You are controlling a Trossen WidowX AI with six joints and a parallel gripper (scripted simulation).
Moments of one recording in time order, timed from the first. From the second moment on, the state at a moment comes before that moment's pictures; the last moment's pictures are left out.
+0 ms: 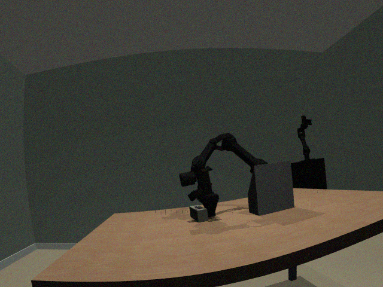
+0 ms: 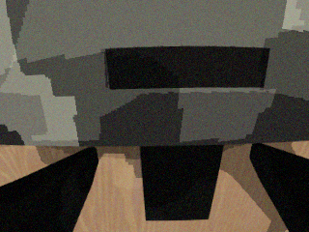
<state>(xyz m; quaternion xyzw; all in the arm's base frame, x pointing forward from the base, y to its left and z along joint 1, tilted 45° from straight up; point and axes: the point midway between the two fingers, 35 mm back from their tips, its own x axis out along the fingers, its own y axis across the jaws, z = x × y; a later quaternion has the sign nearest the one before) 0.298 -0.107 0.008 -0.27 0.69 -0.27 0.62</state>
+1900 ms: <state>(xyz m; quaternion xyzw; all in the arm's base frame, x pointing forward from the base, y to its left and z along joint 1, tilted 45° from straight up) 0.253 -0.108 0.009 -0.27 0.69 -0.27 0.62</state>
